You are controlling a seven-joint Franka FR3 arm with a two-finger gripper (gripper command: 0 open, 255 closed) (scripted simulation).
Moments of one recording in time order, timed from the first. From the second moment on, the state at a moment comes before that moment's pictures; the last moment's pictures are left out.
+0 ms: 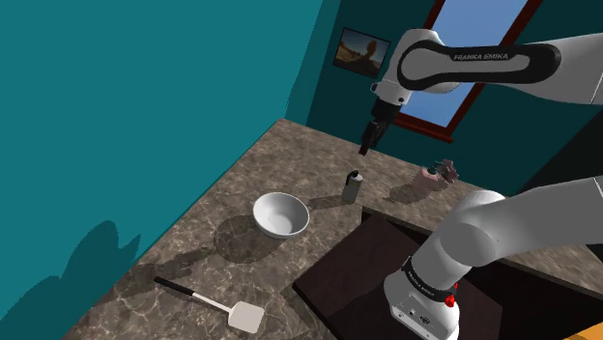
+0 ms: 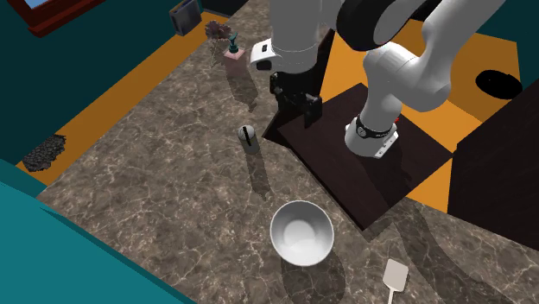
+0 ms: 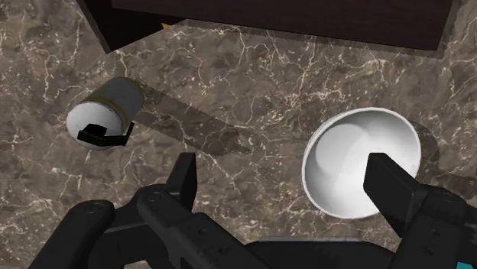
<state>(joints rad) -0.06 -0.64 -0.16 -2.56 -0.02 1.86 -0.30</state>
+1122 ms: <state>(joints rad) -0.13 -0.08 -0.37 -2.46 -0.11 2.28 -0.60</state>
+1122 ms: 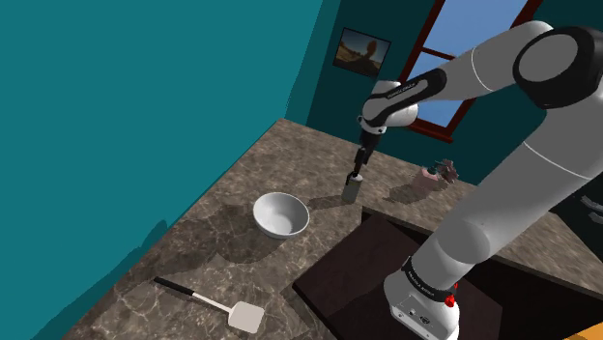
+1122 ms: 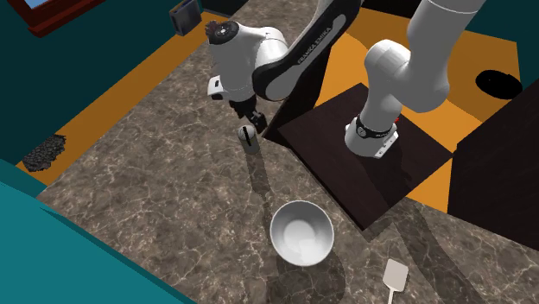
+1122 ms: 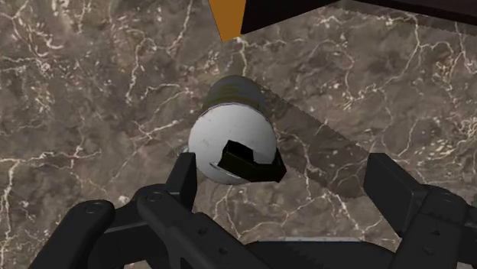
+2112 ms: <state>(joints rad) -0.15 0.12 -0.38 -2.44 -0.05 2.44 -0.67</state>
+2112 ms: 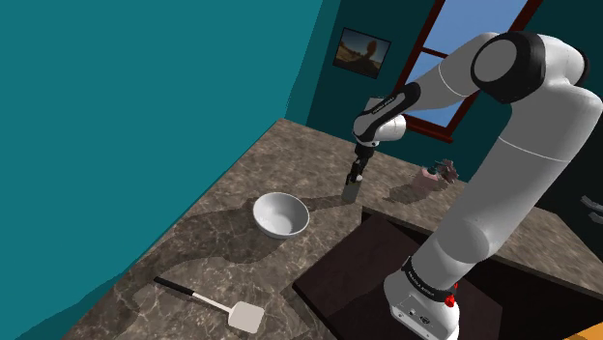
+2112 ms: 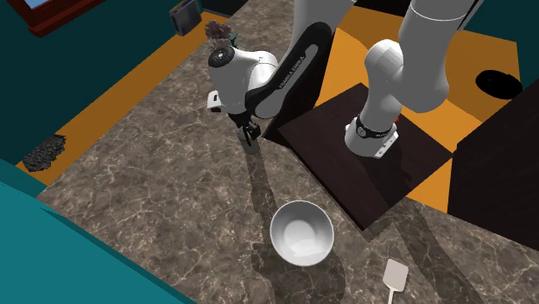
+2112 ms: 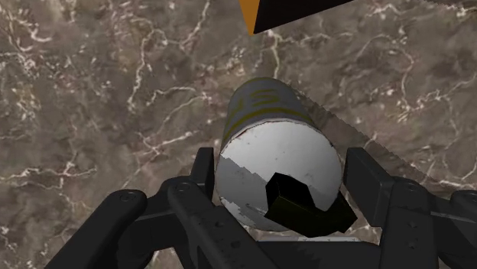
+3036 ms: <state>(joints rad) -0.14 0.03 -0.38 -2.43 -0.09 2.35 -0.65</state>
